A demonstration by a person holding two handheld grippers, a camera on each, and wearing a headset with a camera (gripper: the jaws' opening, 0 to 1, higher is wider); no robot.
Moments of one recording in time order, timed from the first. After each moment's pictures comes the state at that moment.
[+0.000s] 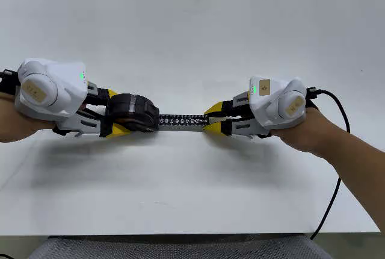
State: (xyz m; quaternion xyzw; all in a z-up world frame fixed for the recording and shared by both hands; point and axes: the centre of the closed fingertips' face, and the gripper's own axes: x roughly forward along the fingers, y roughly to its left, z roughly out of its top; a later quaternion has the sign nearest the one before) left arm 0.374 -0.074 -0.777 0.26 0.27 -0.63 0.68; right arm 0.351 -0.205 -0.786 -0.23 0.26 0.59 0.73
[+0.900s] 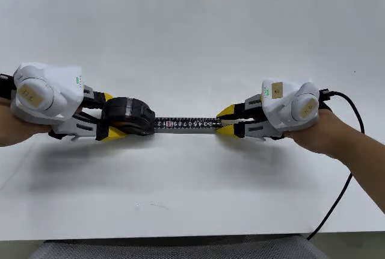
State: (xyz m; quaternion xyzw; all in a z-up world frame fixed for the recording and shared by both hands) left arm 0.373 -0.075 -0.777 0.26 0.27 -0.63 0.67; right arm 0.344 -0.238 -0.785 -0.24 0.27 0.58 0.73
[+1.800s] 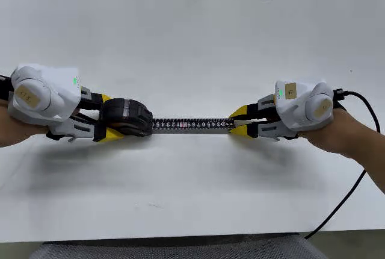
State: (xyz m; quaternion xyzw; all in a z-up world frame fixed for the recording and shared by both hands) left arm 0.373 -0.075 -0.776 0.26 0.28 -0.63 0.67; right arm 0.340 -0.269 -0.786 -0.26 0.29 0.57 0.73
